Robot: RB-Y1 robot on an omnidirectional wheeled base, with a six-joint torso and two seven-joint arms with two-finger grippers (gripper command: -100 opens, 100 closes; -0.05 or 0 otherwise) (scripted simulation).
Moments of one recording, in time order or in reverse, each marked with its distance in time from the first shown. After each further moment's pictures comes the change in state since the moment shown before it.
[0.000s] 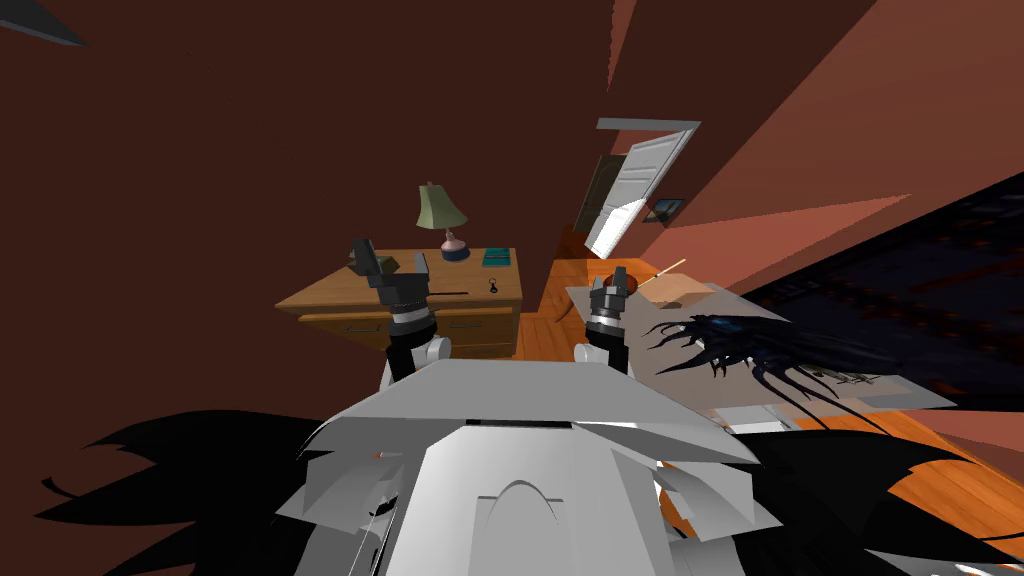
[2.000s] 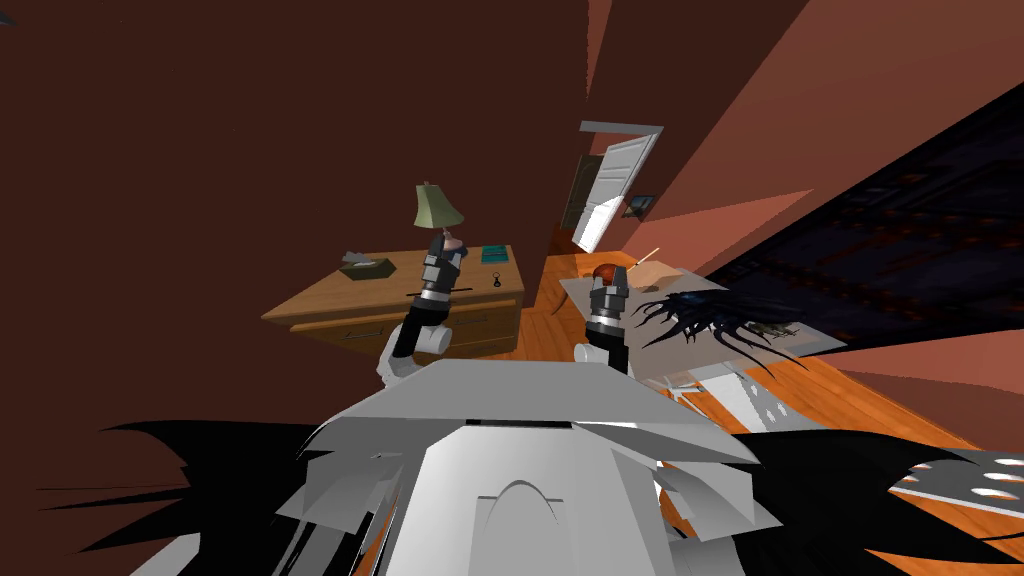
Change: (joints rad) left arm -0.188 0.280 -0.087 0.019 0.028 0.423 0.004; right arm 0.000 0.000 0.000 0.000 0.000 0.000 0.000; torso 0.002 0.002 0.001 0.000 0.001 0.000
